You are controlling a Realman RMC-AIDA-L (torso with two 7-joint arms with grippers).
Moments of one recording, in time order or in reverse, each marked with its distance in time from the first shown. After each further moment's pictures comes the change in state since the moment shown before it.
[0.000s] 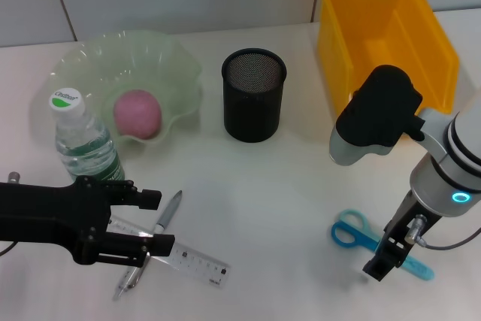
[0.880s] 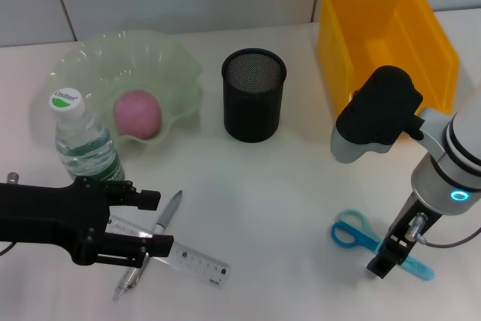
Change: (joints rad) left arm 0.001 0.001 -0.001 0.002 0.001 0.002 0.000; right arm 0.015 -0.003 -0.002 0.039 -0.018 0.016 0.026
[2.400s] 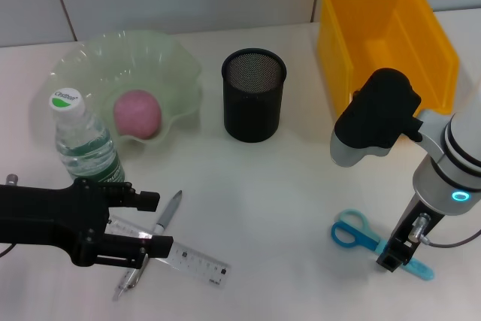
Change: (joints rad) left arm 0.005 -0.001 0.000 0.002 0.000 -0.001 -0.005; right arm 0.010 -0.003 -0.020 0.007 -0.021 -0.008 0.003
